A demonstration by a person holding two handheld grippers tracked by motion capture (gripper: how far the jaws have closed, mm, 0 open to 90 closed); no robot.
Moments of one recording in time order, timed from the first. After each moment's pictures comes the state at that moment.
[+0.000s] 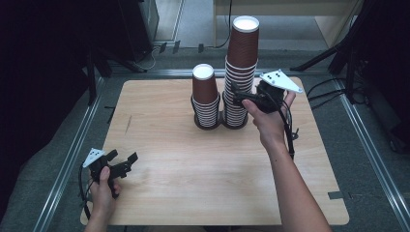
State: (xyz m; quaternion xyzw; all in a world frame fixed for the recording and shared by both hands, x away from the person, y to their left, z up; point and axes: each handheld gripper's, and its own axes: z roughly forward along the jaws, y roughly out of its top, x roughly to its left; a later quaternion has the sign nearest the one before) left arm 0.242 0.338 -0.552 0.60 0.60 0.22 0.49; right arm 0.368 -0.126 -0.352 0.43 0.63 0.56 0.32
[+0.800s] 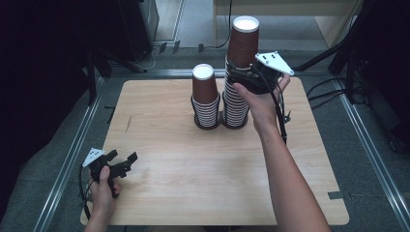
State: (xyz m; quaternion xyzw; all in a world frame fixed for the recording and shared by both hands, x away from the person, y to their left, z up) left arm 0.244 0.339 -0.553 0.60 0.60 0.22 0.48; right arm 0.407 -0.108 -0.333 0.46 0.58 0.57 0.36
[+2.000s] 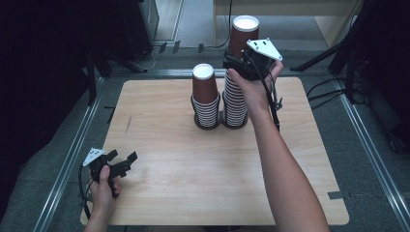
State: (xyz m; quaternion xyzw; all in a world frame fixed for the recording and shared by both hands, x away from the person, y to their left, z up) left arm 0.245 0.339 -0.553 0.59 0.61 0.22 0.48; right arm 0.435 -0.091 -0.321 0.47 0.57 0.55 0.38
